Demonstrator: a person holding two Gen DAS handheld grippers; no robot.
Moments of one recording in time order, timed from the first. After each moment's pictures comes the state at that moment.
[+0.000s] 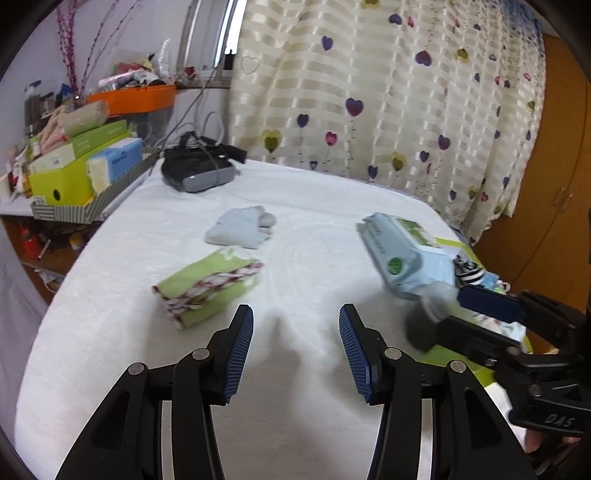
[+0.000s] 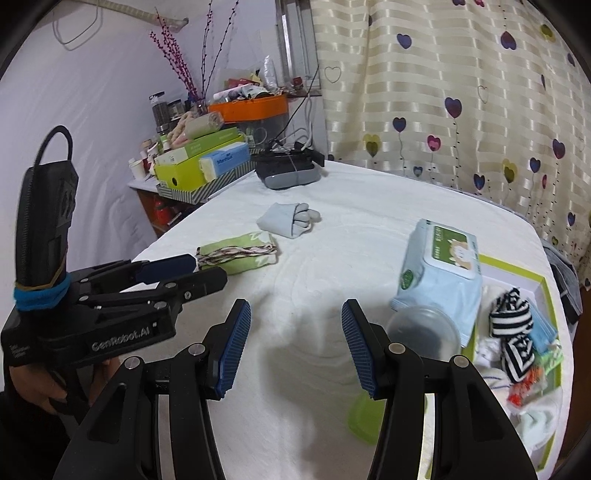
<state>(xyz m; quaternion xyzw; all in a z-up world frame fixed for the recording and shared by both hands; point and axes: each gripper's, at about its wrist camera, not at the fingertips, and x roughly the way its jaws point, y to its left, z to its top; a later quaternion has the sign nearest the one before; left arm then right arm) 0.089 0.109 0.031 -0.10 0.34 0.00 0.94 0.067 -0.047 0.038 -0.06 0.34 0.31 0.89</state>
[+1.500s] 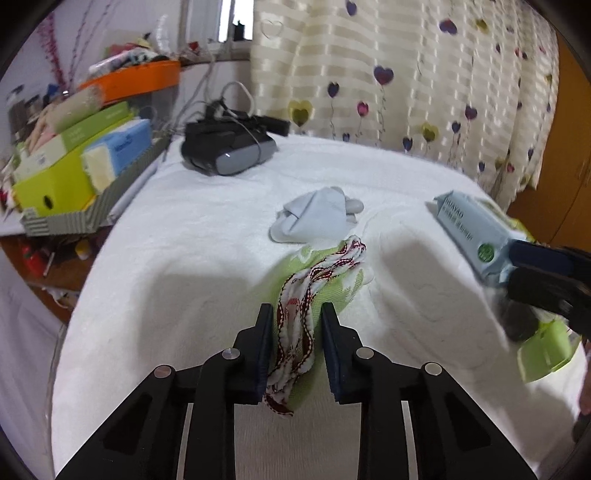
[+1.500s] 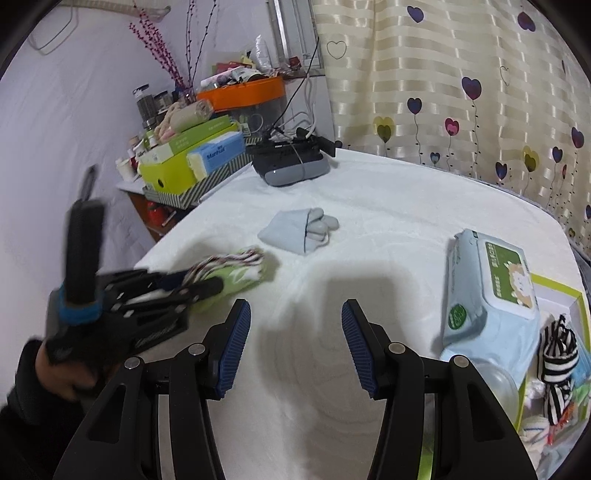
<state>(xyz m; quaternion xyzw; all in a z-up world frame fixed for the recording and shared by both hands) 0.147 0.189 -0.010 -0.06 0.38 0.00 0.92 0.131 0.015 0.027 -0.03 0.37 0.30 0.88</state>
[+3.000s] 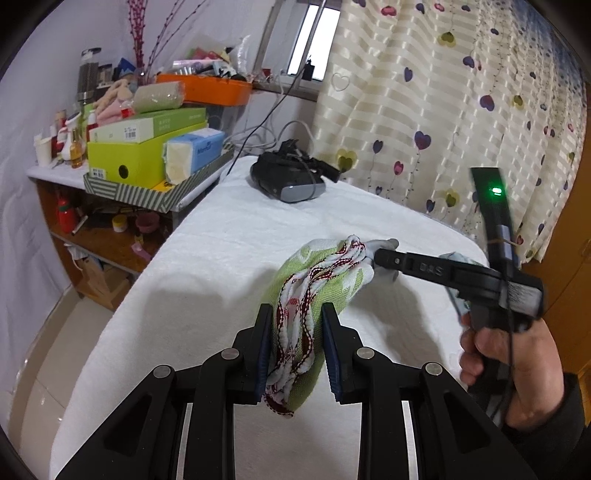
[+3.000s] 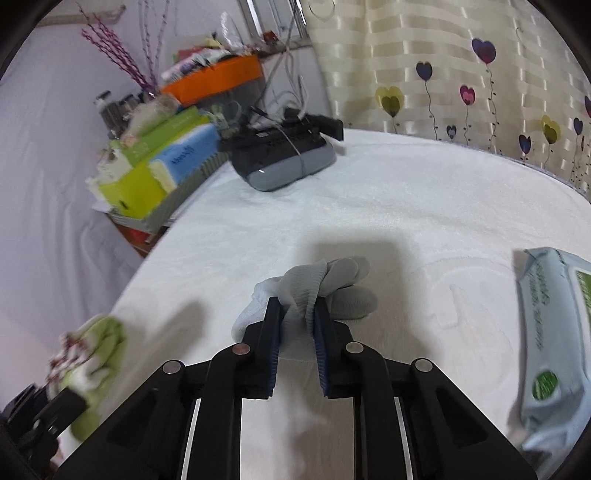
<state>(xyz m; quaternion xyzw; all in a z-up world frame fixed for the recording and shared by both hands) 0.076 0.224 0.021 -0.15 0.31 0.07 0.93 0.194 0.079 0.003 0.01 0.41 0.28 0.87</state>
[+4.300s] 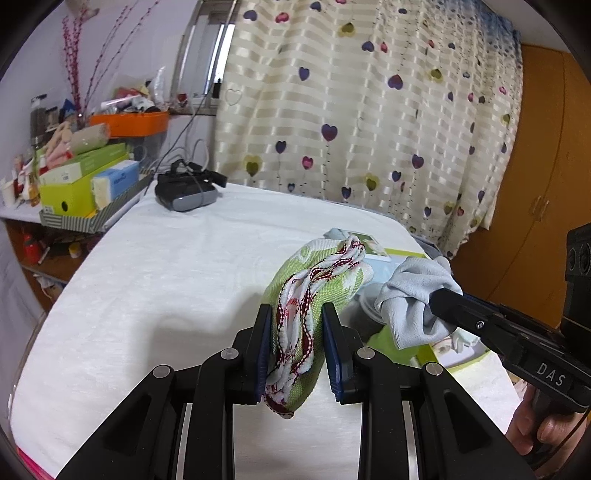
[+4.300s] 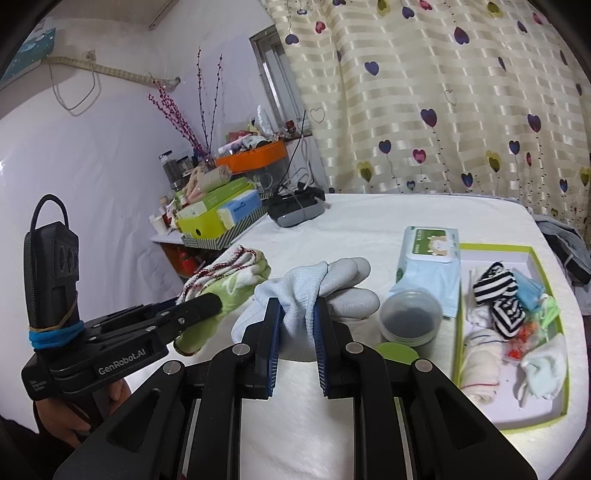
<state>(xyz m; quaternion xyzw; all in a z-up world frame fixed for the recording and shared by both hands) 0.023 0.061 0.071 -0.11 0.29 -0.02 0.95 0.021 -0.106 0.067 0.06 0.29 0.32 0.90</state>
